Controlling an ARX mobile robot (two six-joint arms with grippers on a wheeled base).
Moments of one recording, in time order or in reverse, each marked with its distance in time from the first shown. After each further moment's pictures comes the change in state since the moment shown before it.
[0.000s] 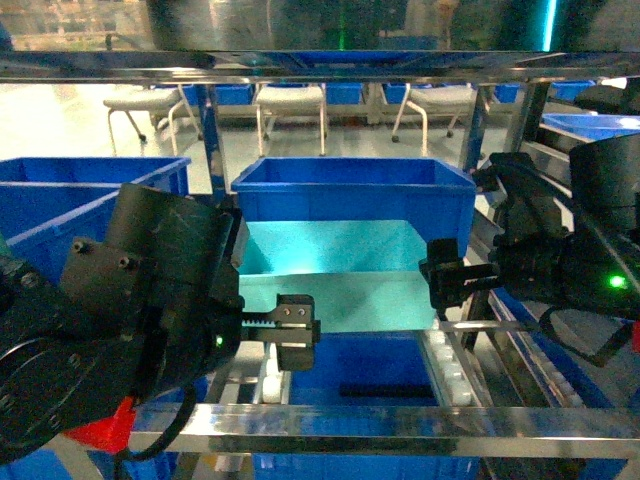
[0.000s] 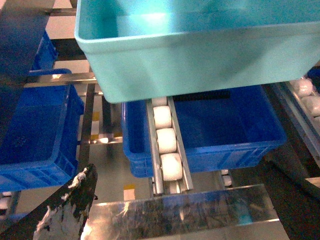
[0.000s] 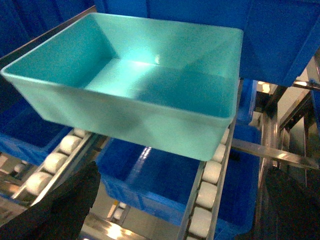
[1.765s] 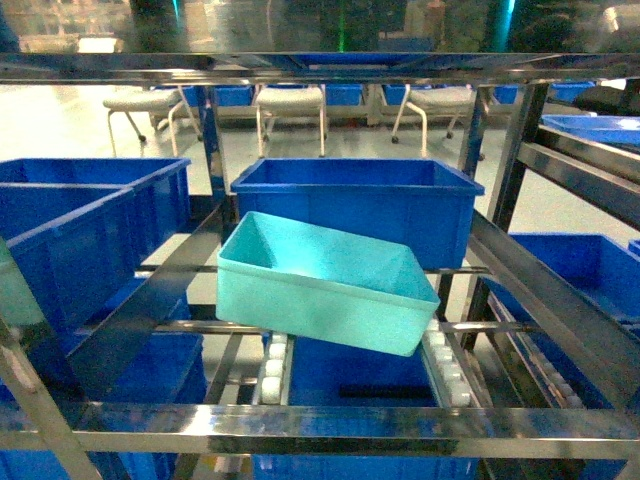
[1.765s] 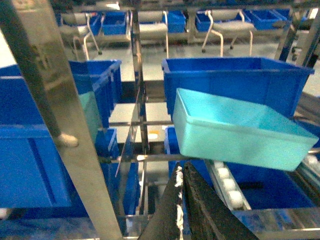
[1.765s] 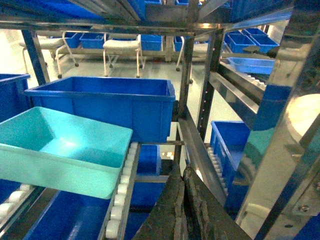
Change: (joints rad) left arm 0.229 -0.661 -0.830 0.717 0.021 0.235; right arm -0.109 -0.723 -0.916 0.650 0.299 -0.019
